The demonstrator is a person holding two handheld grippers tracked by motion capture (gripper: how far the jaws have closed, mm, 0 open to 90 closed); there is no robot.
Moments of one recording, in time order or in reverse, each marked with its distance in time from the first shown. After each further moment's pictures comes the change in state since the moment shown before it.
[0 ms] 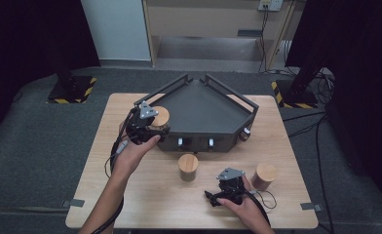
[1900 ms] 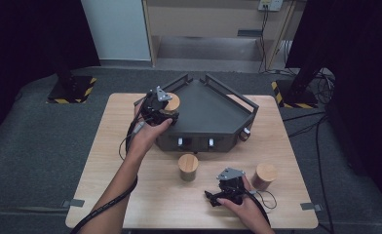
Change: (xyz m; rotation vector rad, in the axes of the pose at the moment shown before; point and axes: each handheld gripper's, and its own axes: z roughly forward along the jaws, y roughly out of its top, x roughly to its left) left arm 0.009 0.038 0.060 0.036 0.035 0.031; right arm 0.000 0.000 0.000 -0.002 0.000 -0.003
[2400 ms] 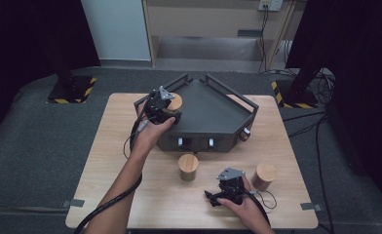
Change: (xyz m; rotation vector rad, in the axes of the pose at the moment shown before) left arm 0.002 0.003 0.015 0.012 -0.015 -0.017; right arm 0.000 0.000 0.000 -0.001 0.000 0.001
